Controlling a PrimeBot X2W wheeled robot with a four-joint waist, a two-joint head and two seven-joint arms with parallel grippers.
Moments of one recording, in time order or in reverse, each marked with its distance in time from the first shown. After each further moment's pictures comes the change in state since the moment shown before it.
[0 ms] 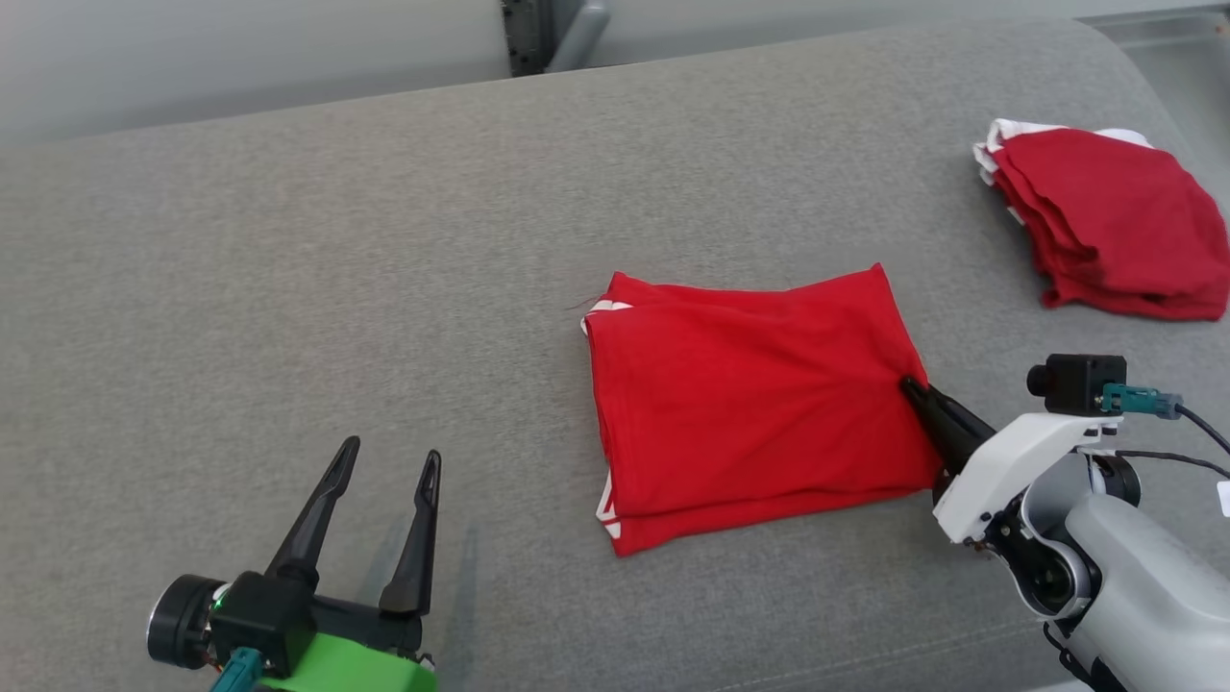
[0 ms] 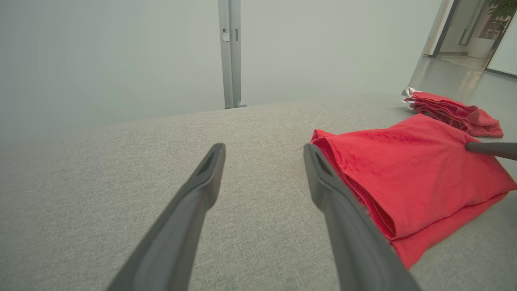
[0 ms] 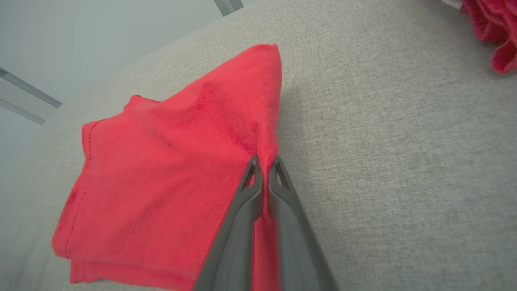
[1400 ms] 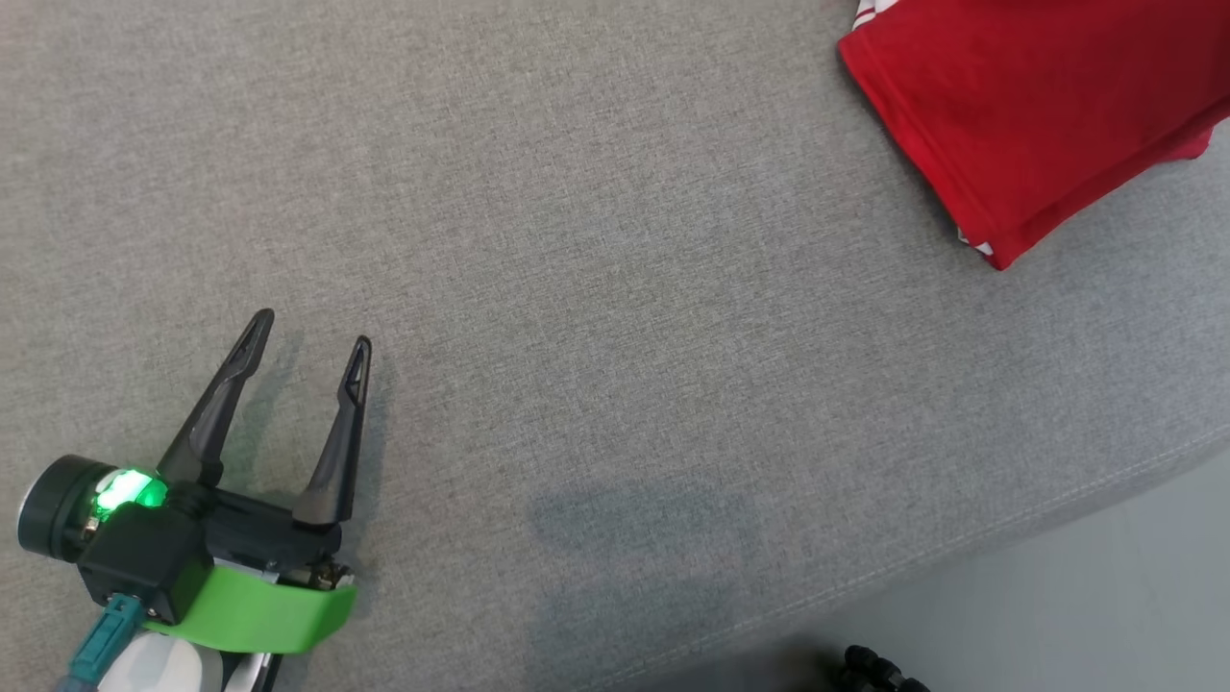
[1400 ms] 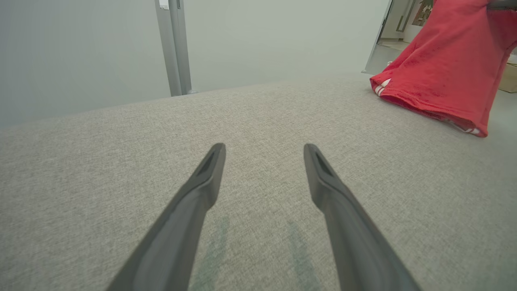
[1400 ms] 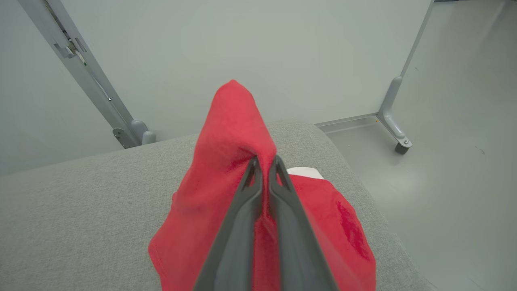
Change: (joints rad) left arm -0.129 0.178 -0.003 -0.168 -0.055 0.000 0.000; right arm -0.264 -0.092 -0.609 -0.323 -0.316 0.000 0.314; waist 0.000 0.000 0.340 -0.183
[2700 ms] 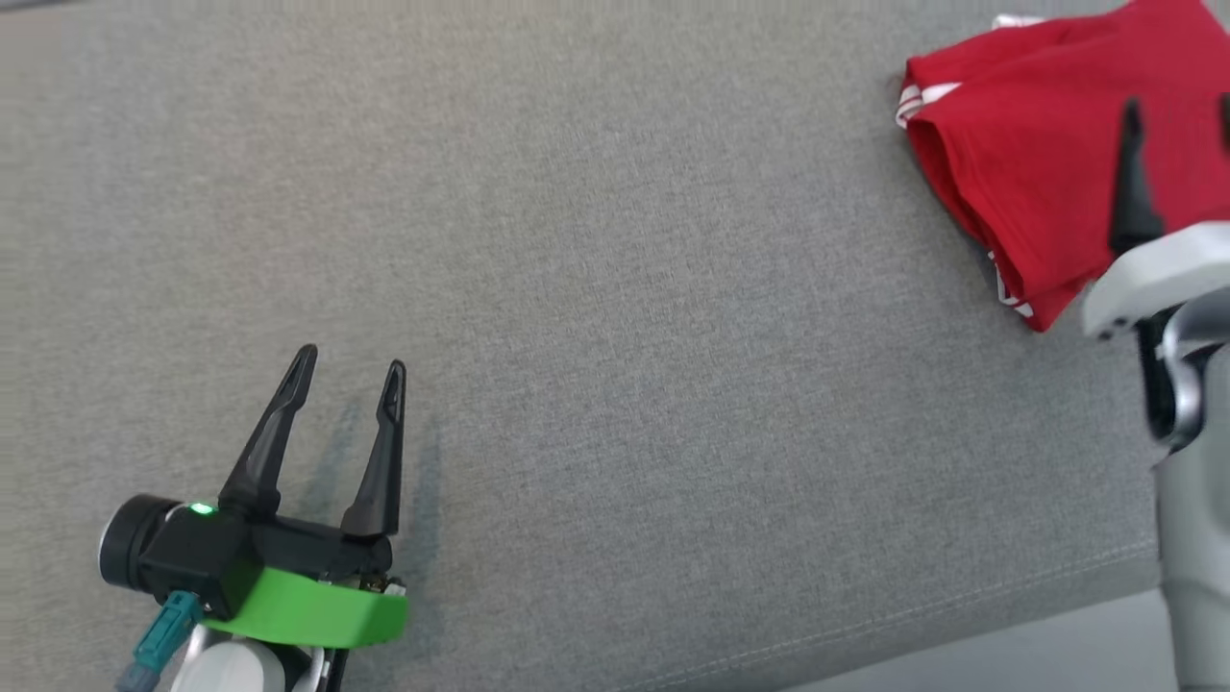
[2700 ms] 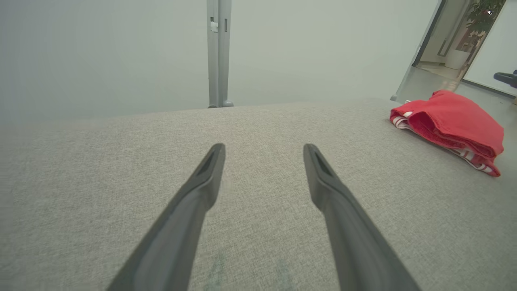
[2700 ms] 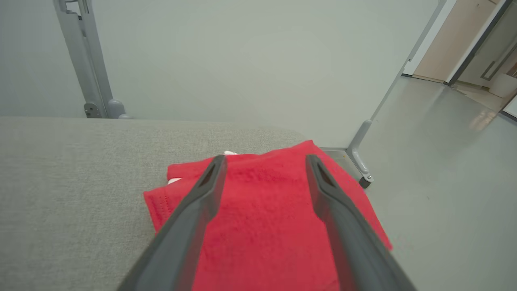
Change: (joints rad) left arm 0.010 -0.108 -0.006 0.094 -0.025 0.000 0.000; right arm 0.146 0.332 -0.203 0.104 -0.715 0.001 -0.261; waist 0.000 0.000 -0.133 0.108
